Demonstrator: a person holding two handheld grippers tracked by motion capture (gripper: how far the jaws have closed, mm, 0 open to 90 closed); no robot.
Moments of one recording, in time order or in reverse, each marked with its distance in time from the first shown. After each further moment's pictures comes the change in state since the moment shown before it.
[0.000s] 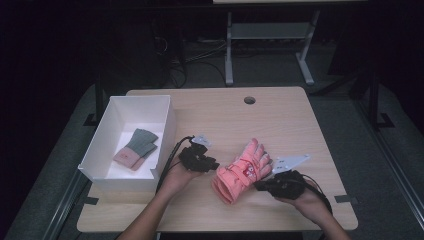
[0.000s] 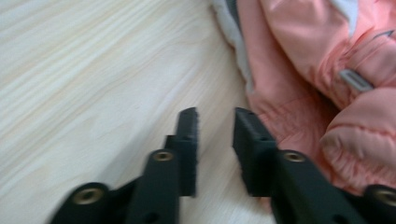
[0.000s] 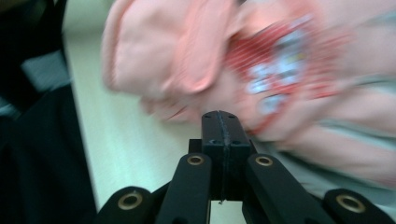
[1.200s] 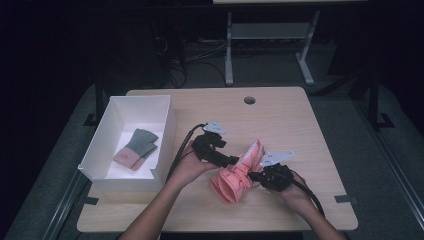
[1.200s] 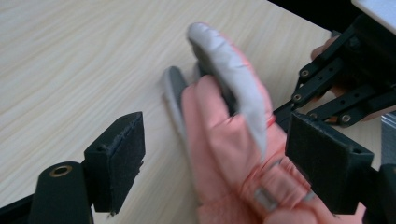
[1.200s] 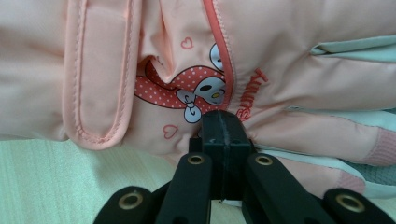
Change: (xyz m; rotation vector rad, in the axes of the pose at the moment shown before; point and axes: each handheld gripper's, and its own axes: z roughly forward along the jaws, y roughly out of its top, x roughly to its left) left arm -0.031 0.060 -0.003 -0.112 -0.070 0.051; right arm -0.017 0.003 0.042 0.054 -0.165 0.024
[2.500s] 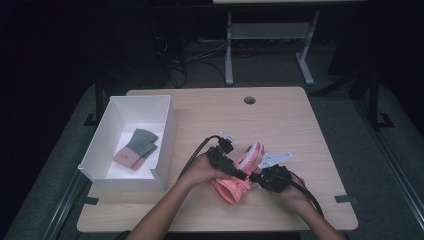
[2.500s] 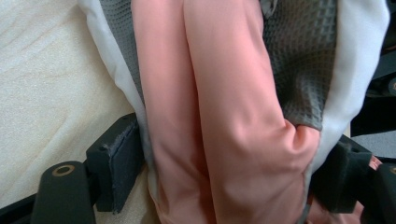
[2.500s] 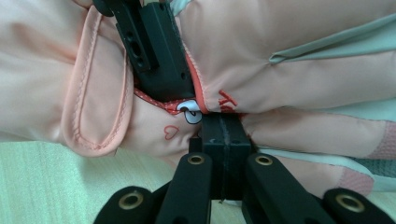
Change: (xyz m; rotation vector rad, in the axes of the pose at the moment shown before) left arm 0.026 -0.027 0.073 0.236 -0.302 -0.163; right arm 0.002 -0.002 0.005 0.017 -0.014 -0.021
